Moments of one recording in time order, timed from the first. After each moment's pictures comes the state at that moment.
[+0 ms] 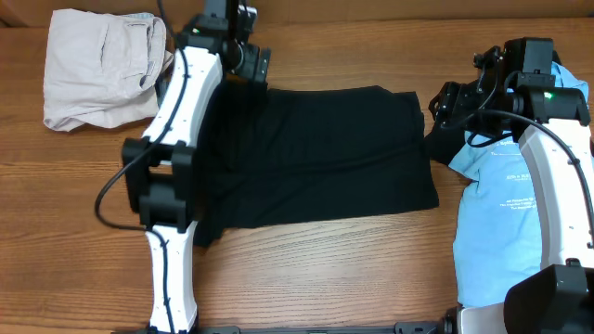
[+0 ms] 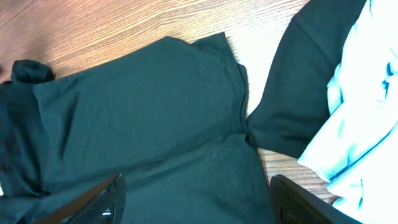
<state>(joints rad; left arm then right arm) -0.17 2.39 2.18 -0.82 0.04 0.05 -0.10 1.61 1.49 -0.96 -0.27 0.20</state>
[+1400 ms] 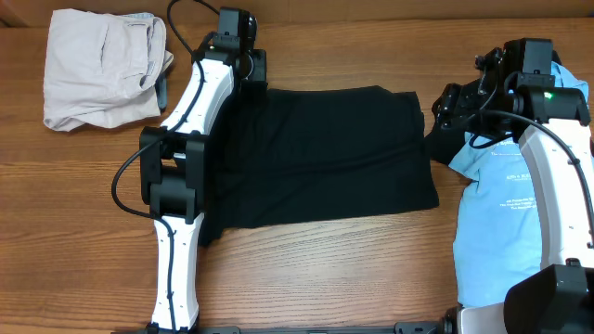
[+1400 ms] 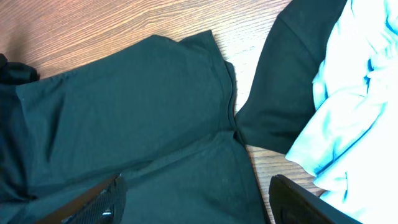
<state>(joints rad) -0.18 2.49 2.14 -0.61 0.04 -0.16 -0.10 1.61 1.49 -0.98 -0.23 0.20</state>
